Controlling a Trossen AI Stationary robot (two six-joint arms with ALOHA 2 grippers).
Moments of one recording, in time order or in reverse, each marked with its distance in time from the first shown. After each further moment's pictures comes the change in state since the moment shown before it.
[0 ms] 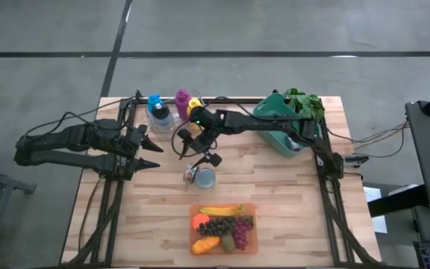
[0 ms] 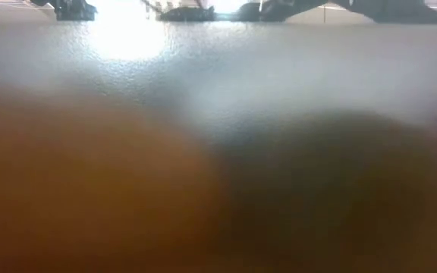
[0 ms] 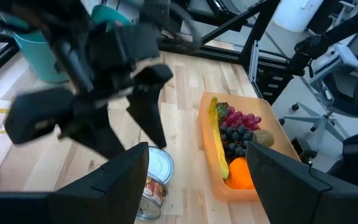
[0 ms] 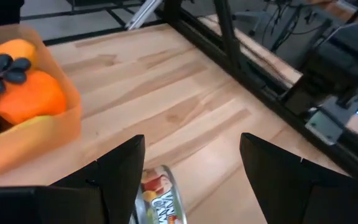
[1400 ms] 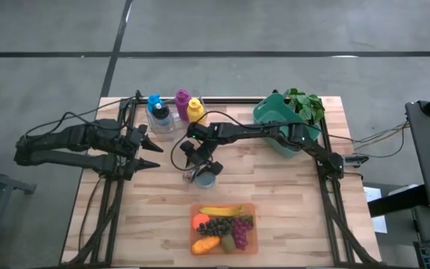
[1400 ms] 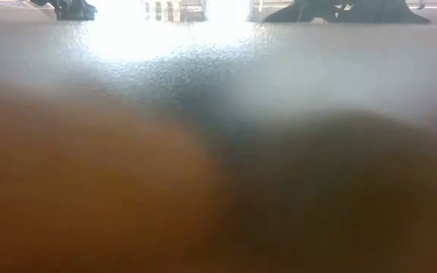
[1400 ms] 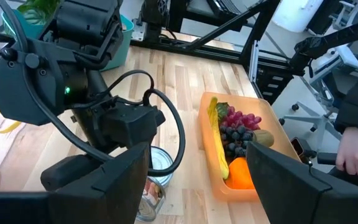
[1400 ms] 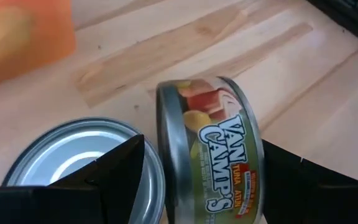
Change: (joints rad) left arm 0.000 0.000 0.000 0.000 0.000 0.000; right arm 0.028 0.144 -0.012 -0.085 0.146 -0.113
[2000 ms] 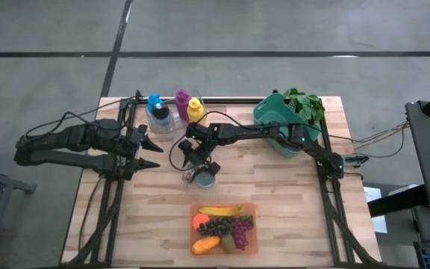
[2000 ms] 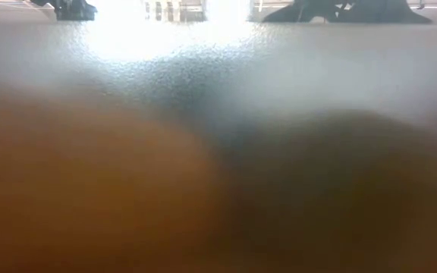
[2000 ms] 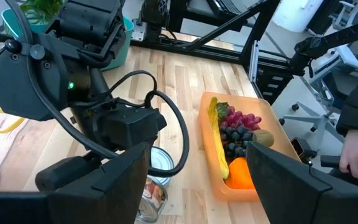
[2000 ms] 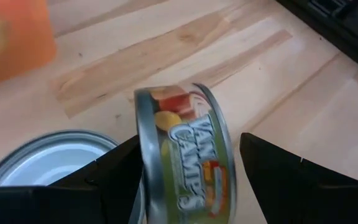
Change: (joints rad) left arm 0.000 0.000 0.000 0.000 0.000 0.000; right arm 0.010 0.000 -0.004 0.071 0.029 0.039
